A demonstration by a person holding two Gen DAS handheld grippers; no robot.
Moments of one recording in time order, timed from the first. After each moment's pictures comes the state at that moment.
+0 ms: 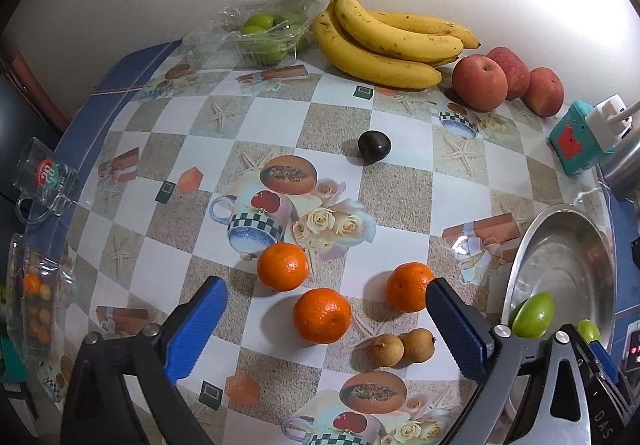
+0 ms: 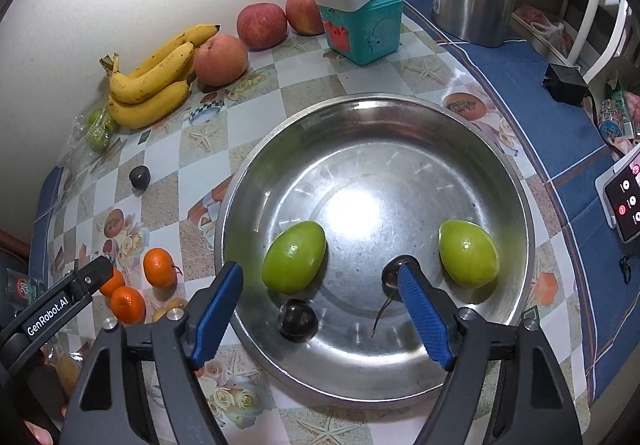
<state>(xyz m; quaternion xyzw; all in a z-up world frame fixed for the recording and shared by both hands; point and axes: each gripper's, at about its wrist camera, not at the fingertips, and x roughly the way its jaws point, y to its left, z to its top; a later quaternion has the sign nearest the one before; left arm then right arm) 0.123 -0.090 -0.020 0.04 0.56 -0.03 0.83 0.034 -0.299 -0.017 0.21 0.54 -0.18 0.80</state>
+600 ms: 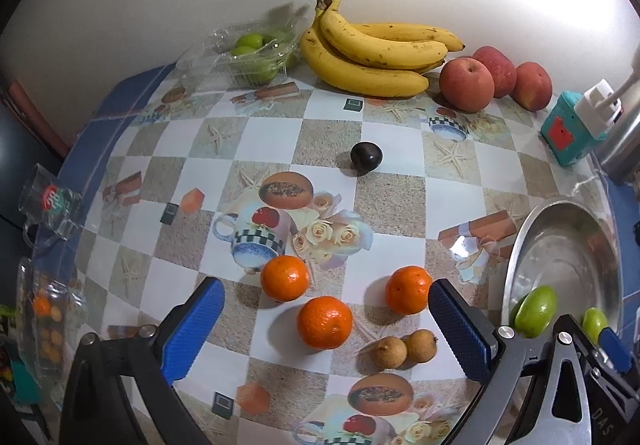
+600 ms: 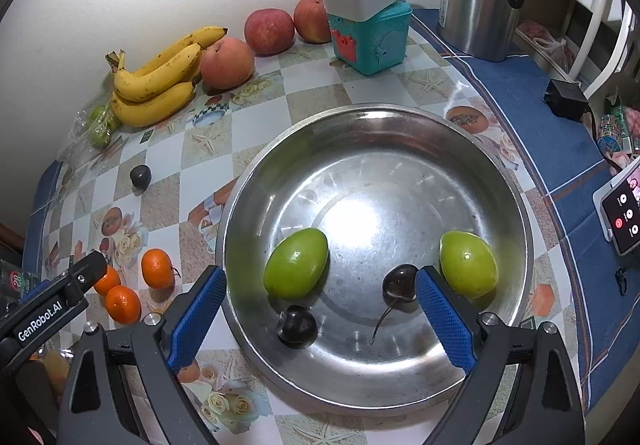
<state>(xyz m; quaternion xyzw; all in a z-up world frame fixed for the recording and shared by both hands) 0.118 -0.096 -0.012 0.08 0.53 -0.05 0.84 0.035 -0.293 -0.016 0.19 0.53 -0.18 0.81</state>
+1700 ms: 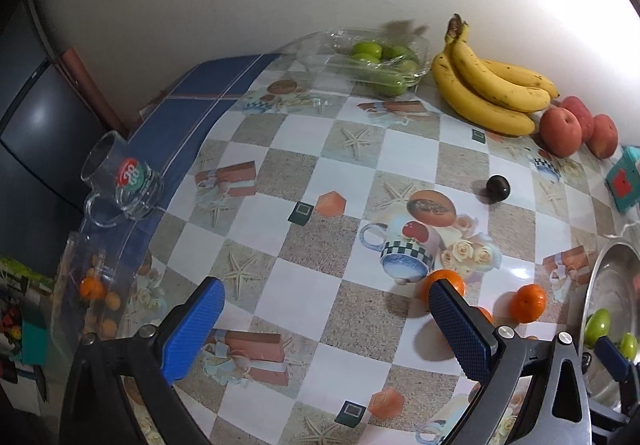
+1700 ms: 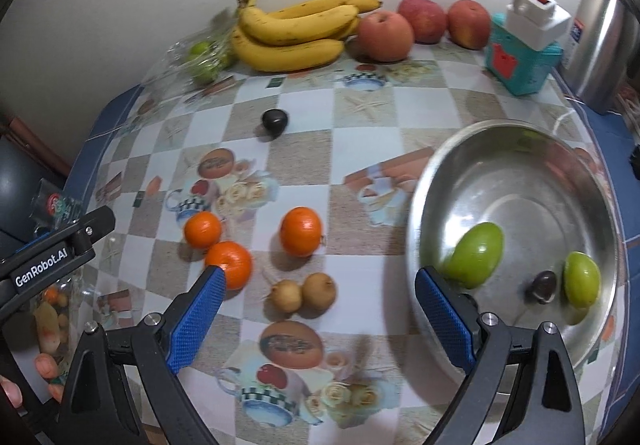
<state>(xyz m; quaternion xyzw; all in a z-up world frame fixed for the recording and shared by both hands) 0.129 0.016 0.006 0.04 0.52 0.05 0.85 0.072 -0.183 -0.016 0.14 0.54 -0.04 0.83</state>
